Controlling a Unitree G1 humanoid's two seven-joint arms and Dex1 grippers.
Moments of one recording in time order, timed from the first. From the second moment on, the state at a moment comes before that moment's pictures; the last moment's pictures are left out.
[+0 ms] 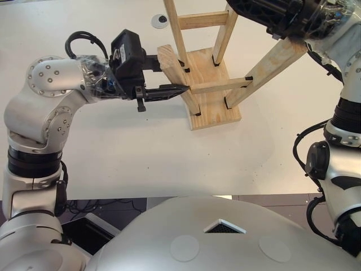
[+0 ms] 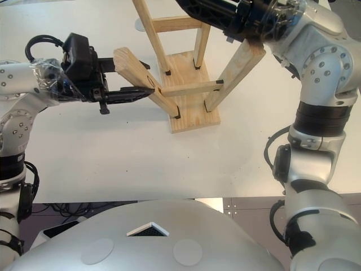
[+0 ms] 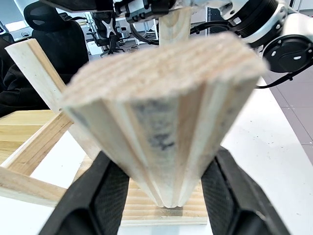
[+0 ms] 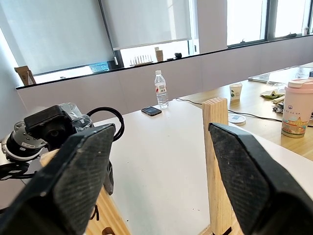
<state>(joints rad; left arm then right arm) -0.33 0.75 -0.13 -0.41 -0.61 0.58 -0.95 -0.63 -0.48 -0.08 -0.06 0.78 0.82 0.87</state>
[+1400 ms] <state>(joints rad) -0.45 0.41 -0.09 -0.07 -0.36 0.46 -0.62 -0.58 -0.24 -0.22 -0.07 1.21 0.91 0.50</state>
